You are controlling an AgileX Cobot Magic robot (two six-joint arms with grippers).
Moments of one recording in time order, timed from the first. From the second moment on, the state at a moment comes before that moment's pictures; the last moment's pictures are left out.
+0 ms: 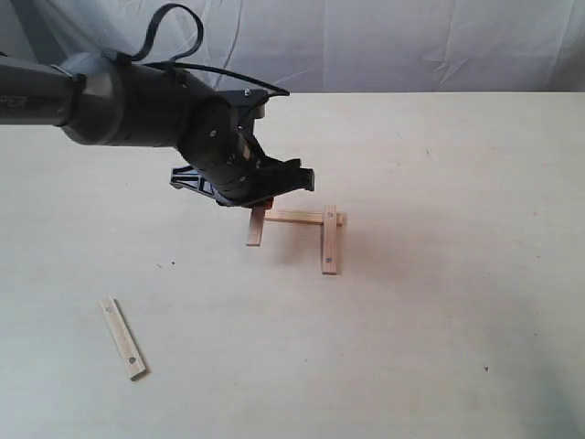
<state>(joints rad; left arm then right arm) -0.49 1.98 -1.30 0.15 0.49 -0.64 -0.01 0.01 0.00 0.02 0.38 0.05</state>
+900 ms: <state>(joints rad) -0.50 2.09 -1.34 0.00 0.52 -0.47 -0.01 0.01 0.00 0.02 0.38 0.05</state>
